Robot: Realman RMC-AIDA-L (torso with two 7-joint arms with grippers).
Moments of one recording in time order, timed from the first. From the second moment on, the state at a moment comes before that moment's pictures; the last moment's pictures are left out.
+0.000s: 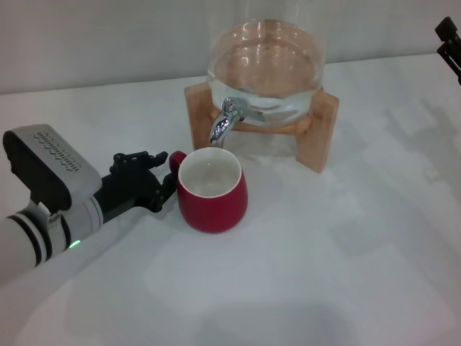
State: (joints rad) left arm -0.69 -2.09 1.74 0.20 0.67 0.77 -0.59; right arm 0.34 2.00 -1.44 -0.23 -0.07 -1.44 0.51
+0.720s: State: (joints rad) left arm -0.65 -2.09 1.74 0.24 0.67 0.75 -0.57; right arm 0.34 2.00 -1.44 -0.23 -0.08 -1.44 0.51
